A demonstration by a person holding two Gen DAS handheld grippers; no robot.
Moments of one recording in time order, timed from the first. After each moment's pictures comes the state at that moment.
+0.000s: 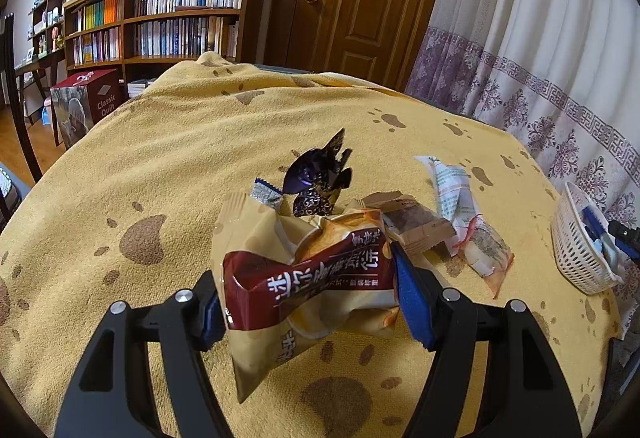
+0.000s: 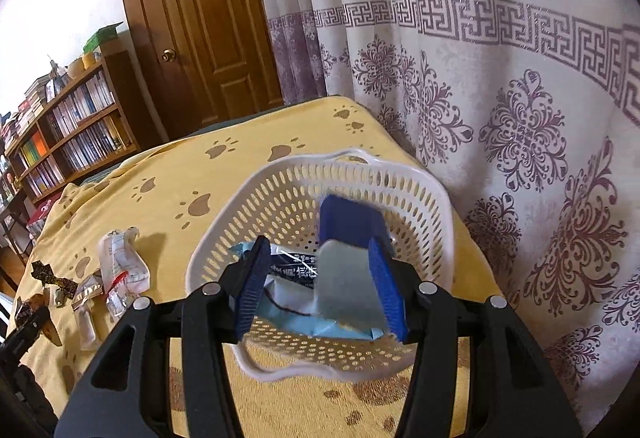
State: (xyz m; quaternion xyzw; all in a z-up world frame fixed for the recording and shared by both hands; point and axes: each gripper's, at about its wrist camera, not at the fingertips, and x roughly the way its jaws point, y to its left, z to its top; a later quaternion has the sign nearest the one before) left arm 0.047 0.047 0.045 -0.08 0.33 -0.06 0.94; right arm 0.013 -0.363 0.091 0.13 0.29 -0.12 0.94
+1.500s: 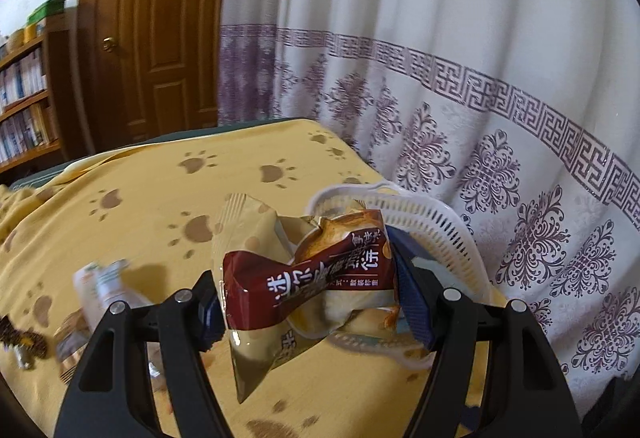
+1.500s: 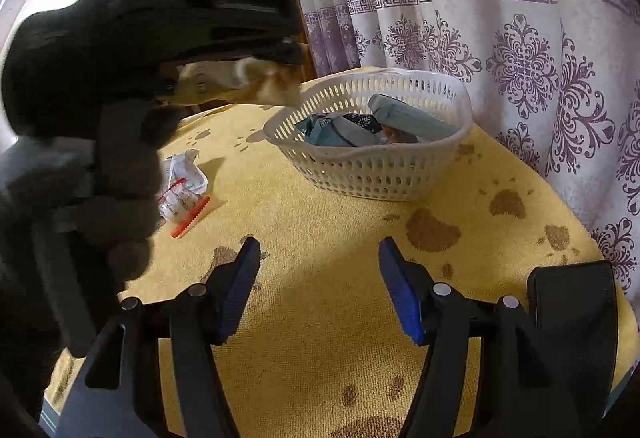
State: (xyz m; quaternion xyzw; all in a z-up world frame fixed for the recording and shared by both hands) left arm 0.072 -0.244 0.110 0.05 0.30 -0.31 0.90; right arm -0.079 -0.307 0.031 0.15 0.28 -0.06 0.95
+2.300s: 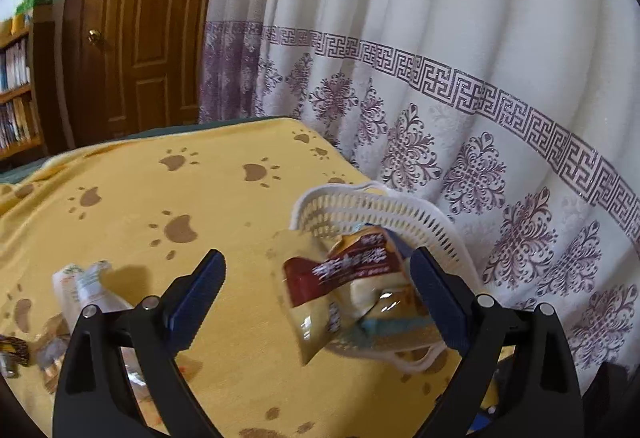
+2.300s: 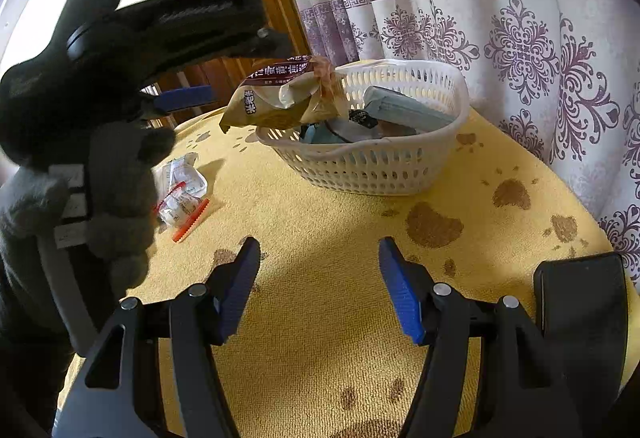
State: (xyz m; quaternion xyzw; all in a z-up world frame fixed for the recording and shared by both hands) left arm 0.075 -0.230 0.107 0.04 0.30 -0.34 0.89; right arm -0.077 -0.311 0.029 0.17 0.28 -0.05 0.94
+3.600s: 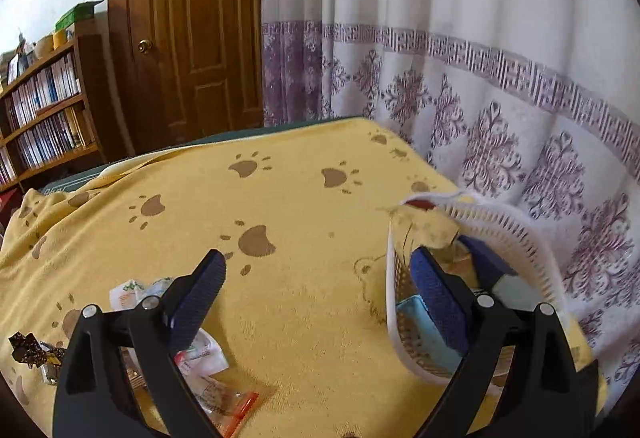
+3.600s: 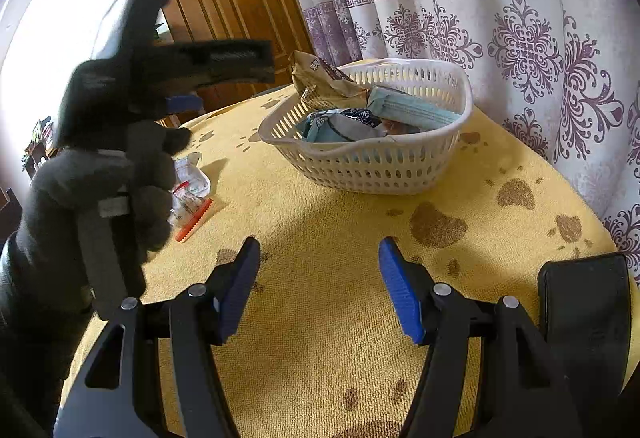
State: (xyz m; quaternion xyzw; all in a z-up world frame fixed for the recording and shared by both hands) left arm 0.112 -0.231 0.096 0.08 0.30 -0.23 0.92; right arm -0.075 -0.311 0.030 0.18 0.28 -0.04 0.94
